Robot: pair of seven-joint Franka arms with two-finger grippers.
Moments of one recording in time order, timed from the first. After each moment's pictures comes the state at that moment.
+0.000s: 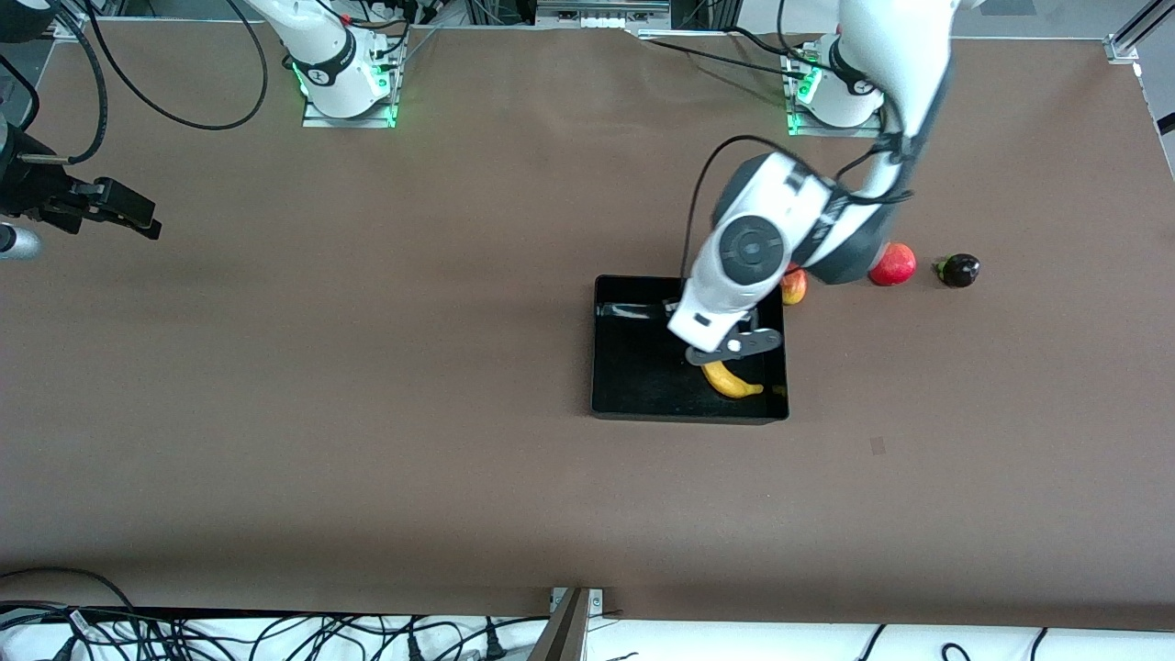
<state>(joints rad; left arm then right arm) -0.39 0.47 -0.09 -1.56 -0.04 1.87 -0.69 0.01 0.03 -0.02 -1.60 -0.02 1.58 0.04</state>
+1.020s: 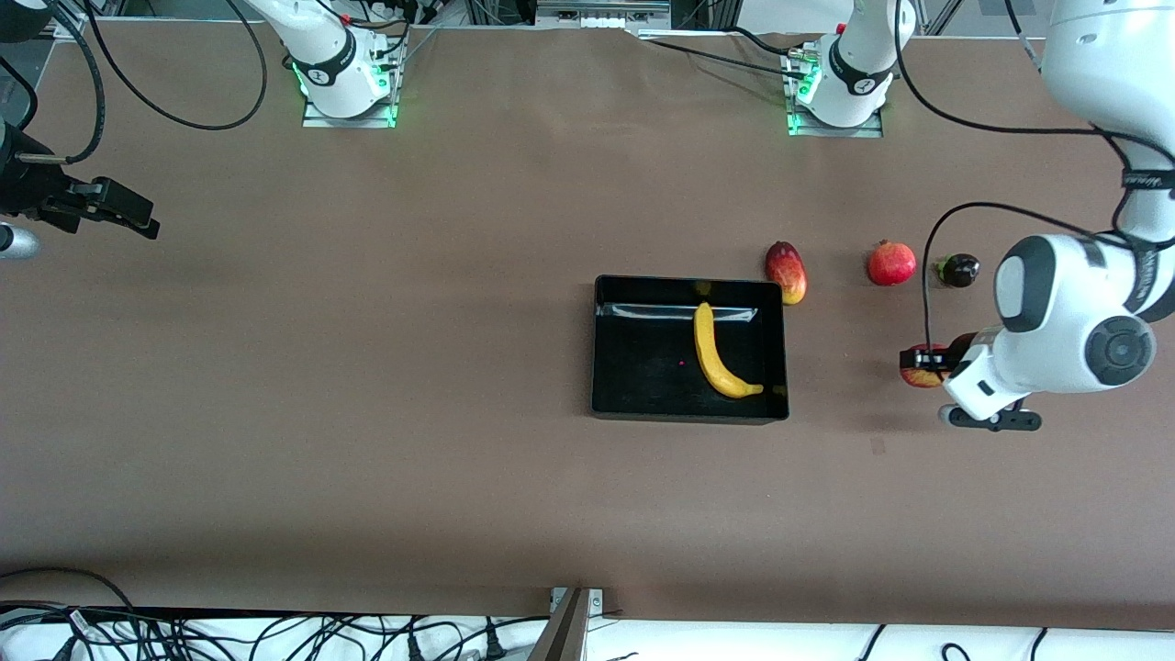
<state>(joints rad) 0.10 0.56 -0.08 -1.66 0.04 2.01 0.03 0.01 0.03 -0.02 -1.60 -0.02 1.58 0.04</state>
